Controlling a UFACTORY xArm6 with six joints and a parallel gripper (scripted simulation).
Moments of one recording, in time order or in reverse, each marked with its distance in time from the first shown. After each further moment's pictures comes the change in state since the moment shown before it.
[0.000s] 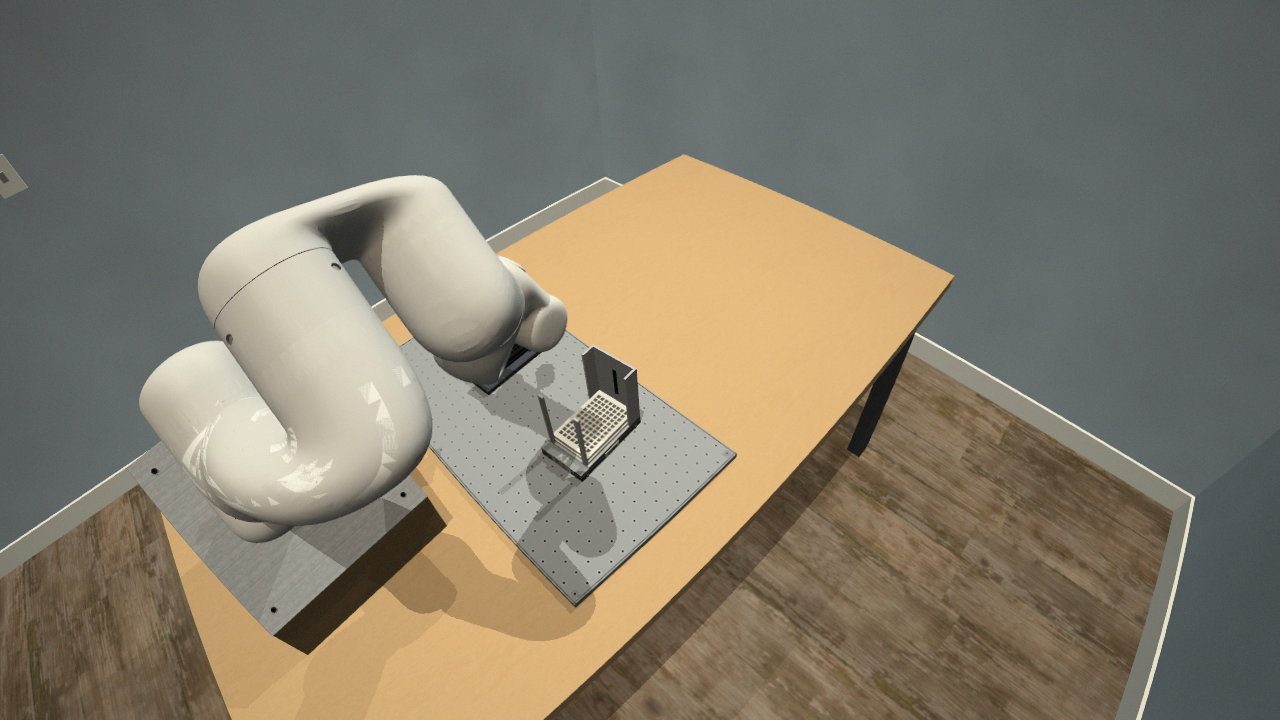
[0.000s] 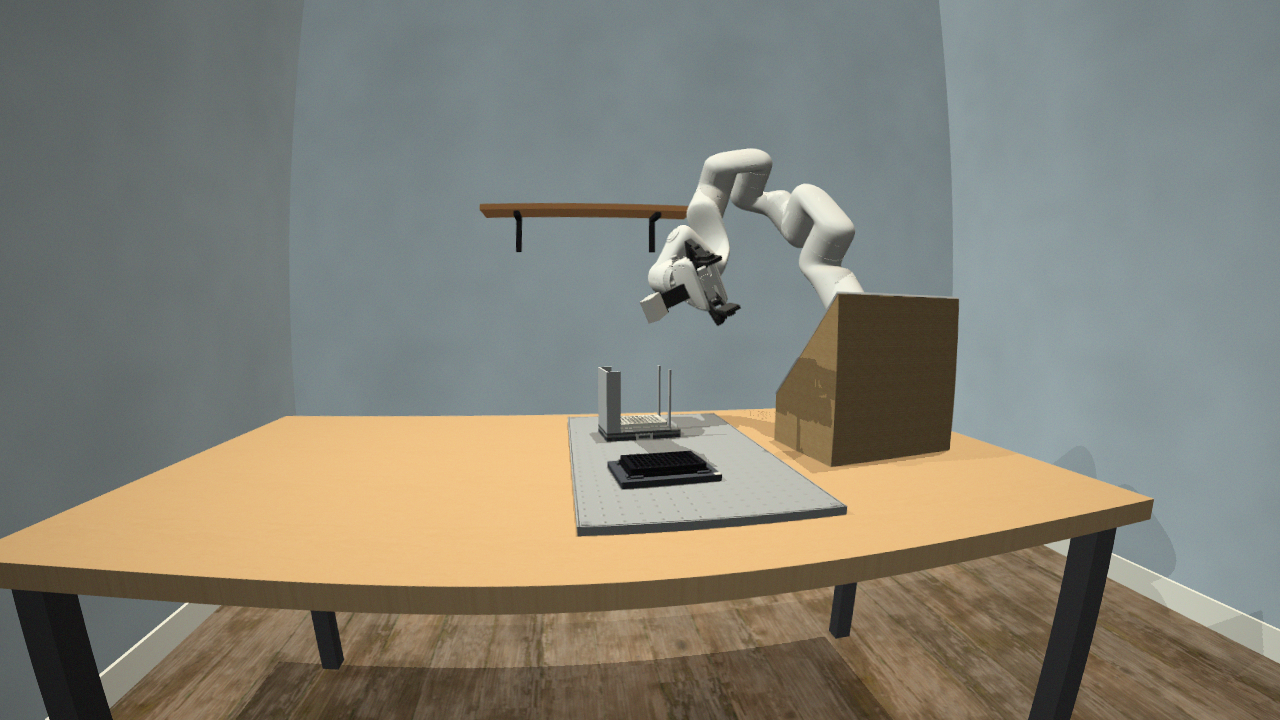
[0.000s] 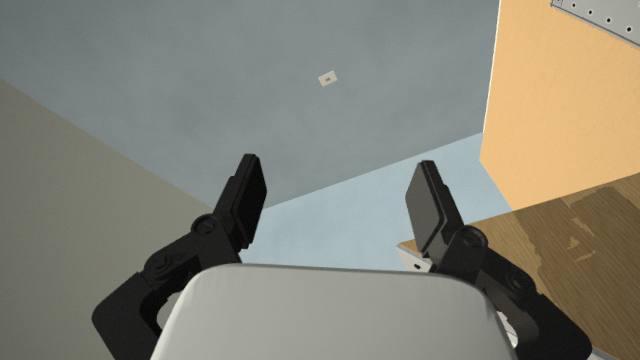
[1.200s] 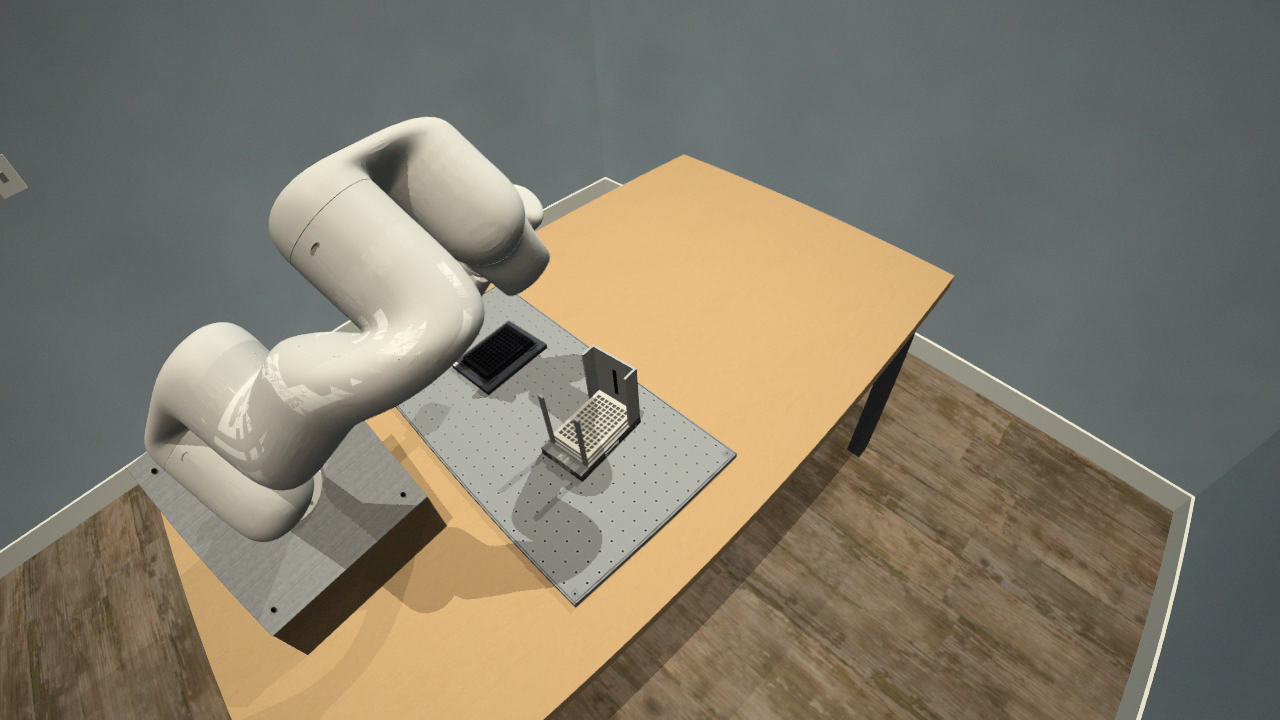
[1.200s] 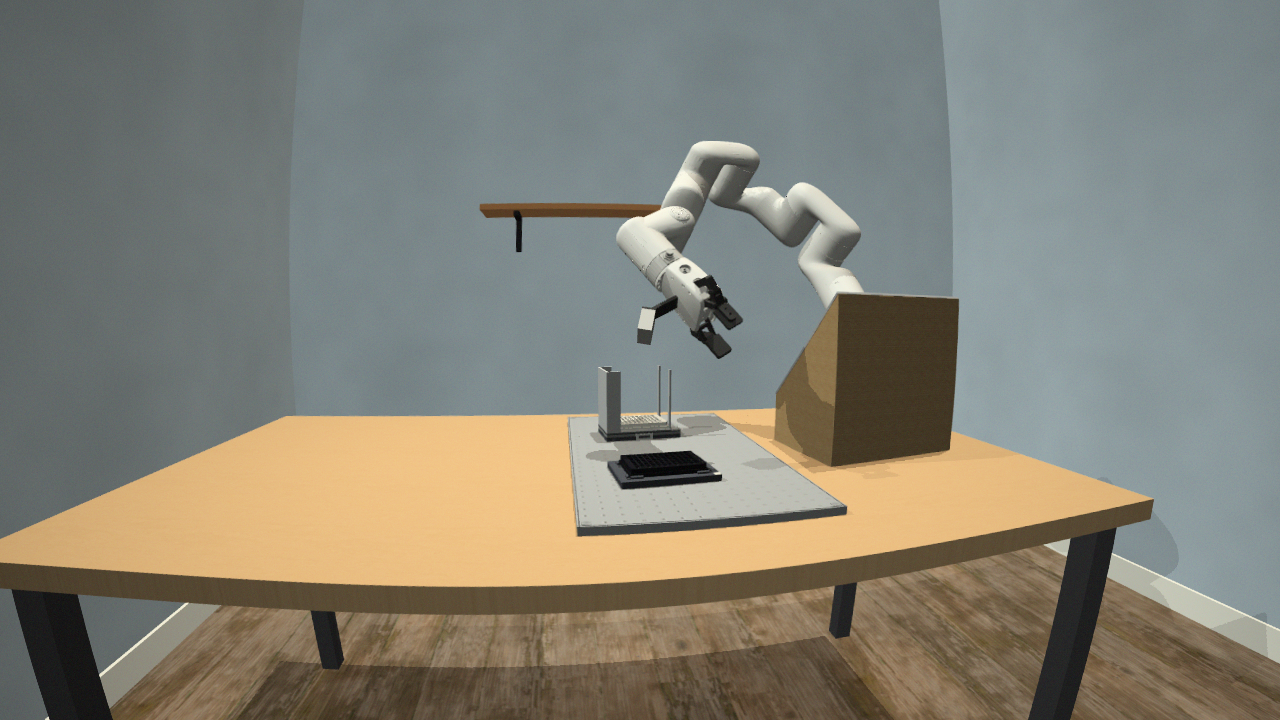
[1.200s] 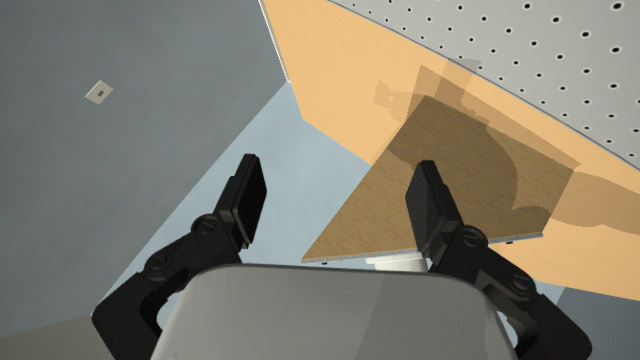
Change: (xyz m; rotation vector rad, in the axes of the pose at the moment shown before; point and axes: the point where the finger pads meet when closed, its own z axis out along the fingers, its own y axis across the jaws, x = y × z) arm 0.037 0.075 0.031 -0.831 -0.130 -0.037
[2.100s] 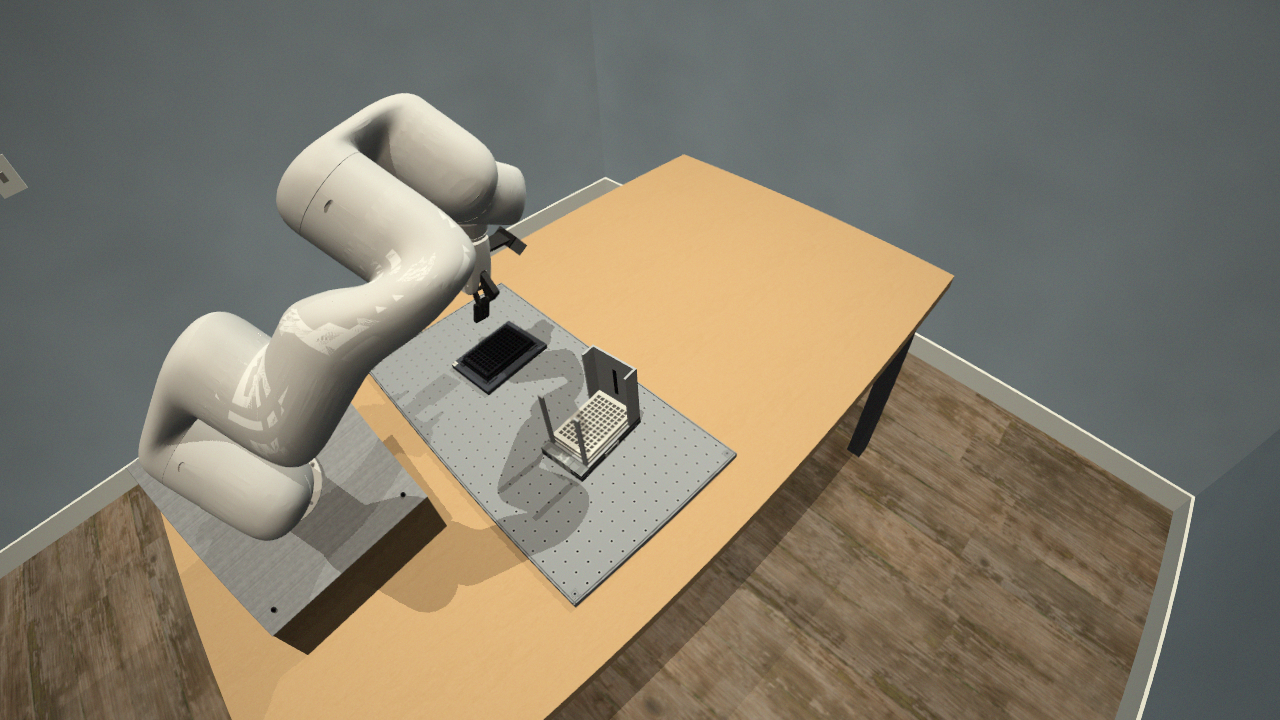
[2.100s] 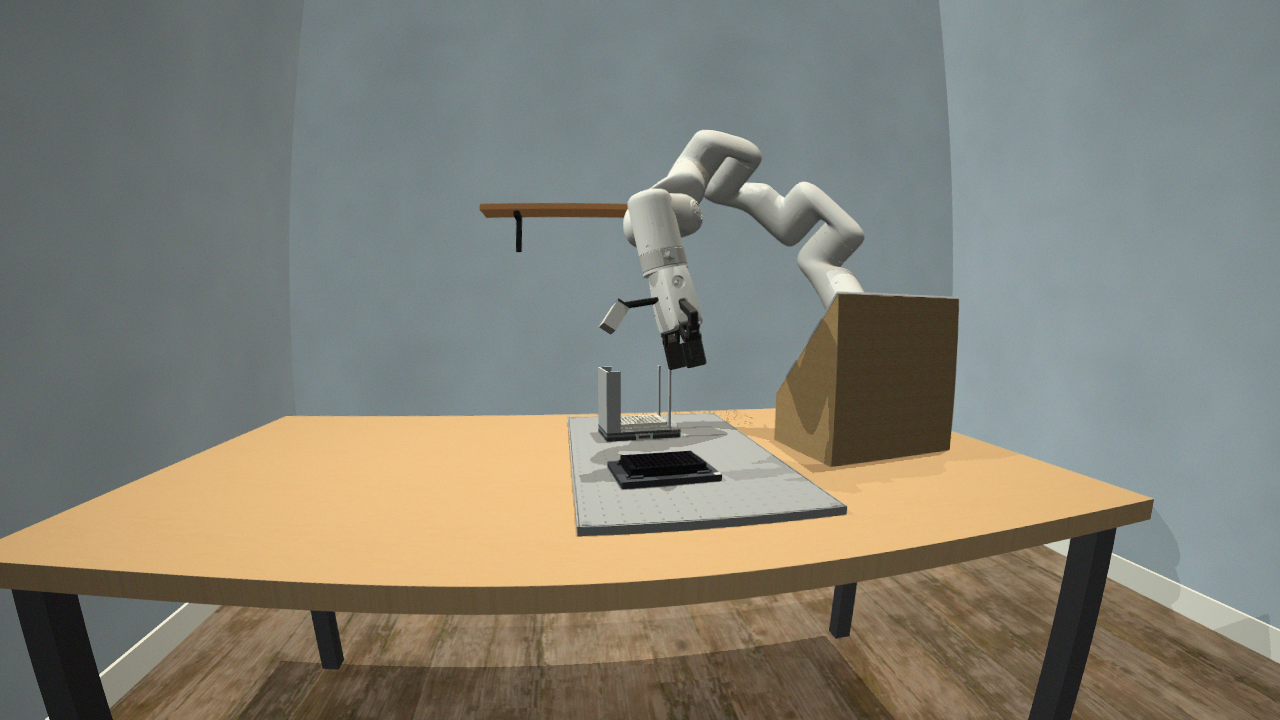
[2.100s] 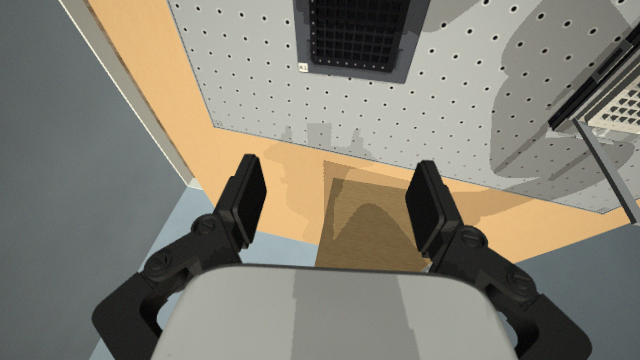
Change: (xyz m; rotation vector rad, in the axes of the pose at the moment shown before) arm 0.085 0.008 -0.004 -0.502 0.314 0.015
